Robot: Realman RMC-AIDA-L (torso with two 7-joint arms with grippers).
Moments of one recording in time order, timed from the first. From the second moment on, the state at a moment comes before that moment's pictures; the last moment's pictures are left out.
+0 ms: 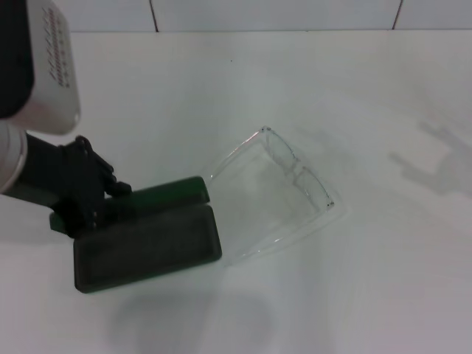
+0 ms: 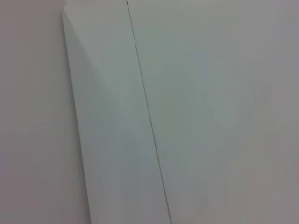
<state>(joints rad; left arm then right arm) -0.35 -2.09 1.31 1.86 2.48 1.84 -2.01 0.35 1.94 -0.52 -0.49 -1.46 -1.80 1.16</state>
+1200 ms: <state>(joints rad) -0.44 -2.09 1.64 1.68 2.47 1.52 -2.02 0.30 1.93 -0.50 -0.49 -1.44 -1.84 1.16</state>
